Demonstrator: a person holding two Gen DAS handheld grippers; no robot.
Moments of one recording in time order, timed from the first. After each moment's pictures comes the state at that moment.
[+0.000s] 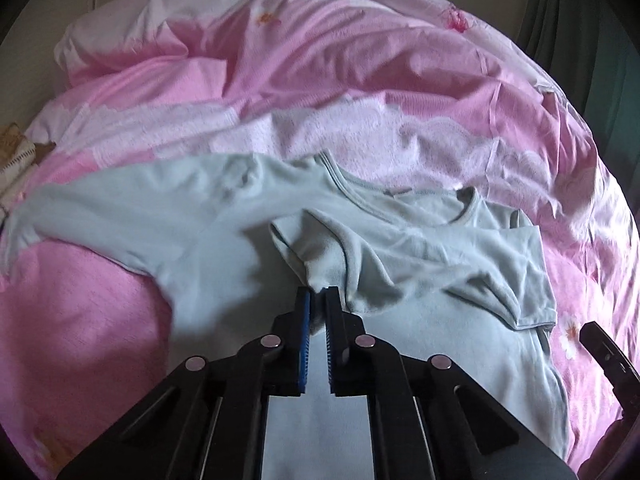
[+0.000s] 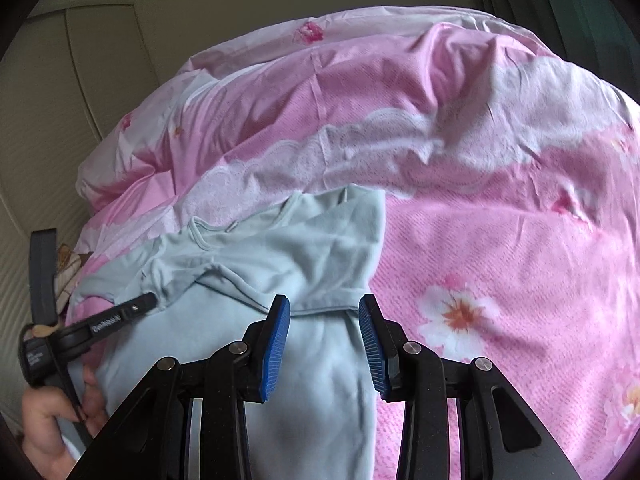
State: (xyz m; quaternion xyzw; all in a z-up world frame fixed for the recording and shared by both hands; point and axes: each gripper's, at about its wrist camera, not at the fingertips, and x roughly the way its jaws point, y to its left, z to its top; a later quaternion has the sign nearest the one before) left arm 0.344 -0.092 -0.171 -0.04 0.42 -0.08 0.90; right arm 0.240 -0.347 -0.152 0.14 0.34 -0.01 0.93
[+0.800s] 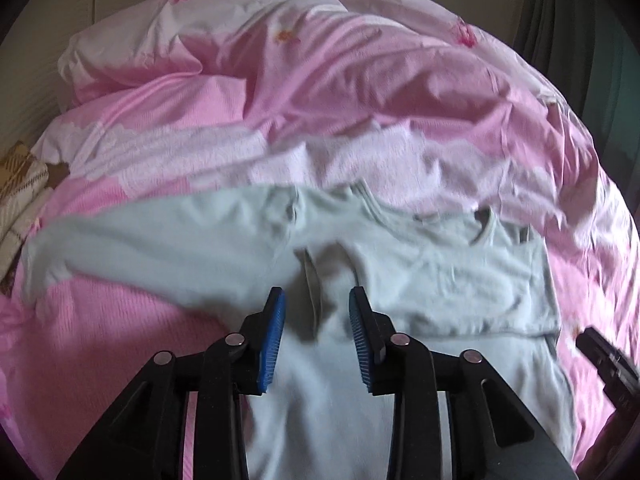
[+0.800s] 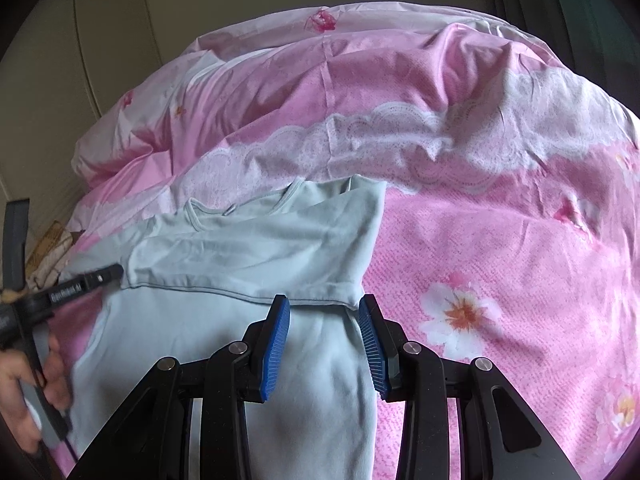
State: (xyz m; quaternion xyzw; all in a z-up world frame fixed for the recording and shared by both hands) left arm 0.362 -0.057 -0.151 -0.04 0.41 -0.09 0.91; right arm 0.245 -0.336 -0.153 0.10 0.36 -0.01 0.93
